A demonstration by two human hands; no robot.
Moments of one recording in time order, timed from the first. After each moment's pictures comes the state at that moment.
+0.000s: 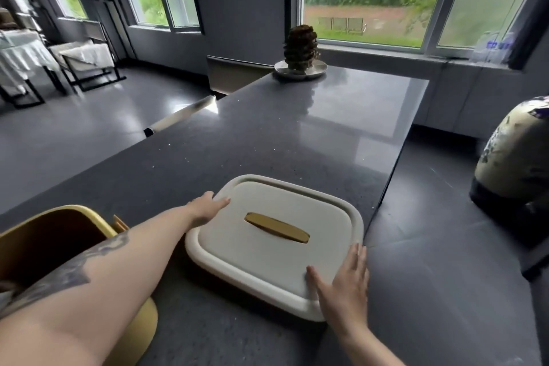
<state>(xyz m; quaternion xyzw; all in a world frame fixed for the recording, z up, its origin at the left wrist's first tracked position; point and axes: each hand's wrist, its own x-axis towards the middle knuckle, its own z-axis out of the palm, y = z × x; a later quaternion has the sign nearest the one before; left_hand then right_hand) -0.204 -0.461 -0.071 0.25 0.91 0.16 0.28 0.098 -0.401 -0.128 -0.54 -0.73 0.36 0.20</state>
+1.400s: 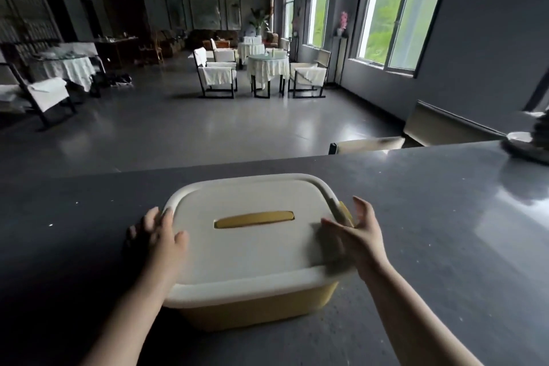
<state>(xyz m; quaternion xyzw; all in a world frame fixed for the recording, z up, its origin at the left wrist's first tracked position) -0.081 -0.857 0.012 -0.17 0.94 0.24 -0.16 -0.105 -0.553 -0.015 -0.16 -0.79 0.58 0.16</state>
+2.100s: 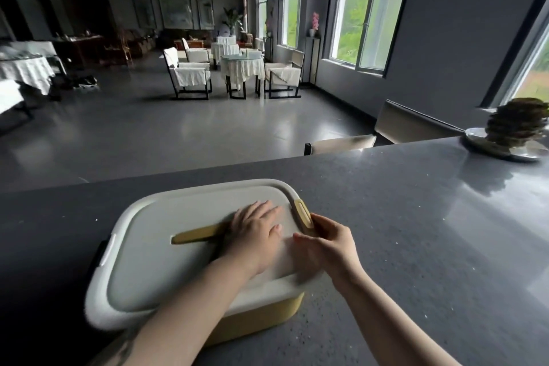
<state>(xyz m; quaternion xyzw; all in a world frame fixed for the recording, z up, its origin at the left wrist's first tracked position) -0.135 -0.688 -0.001 0.19 0.96 0.18 -0.11 -0.087 -0.539 0.000 -0.12 -0.76 0.63 0.09</state>
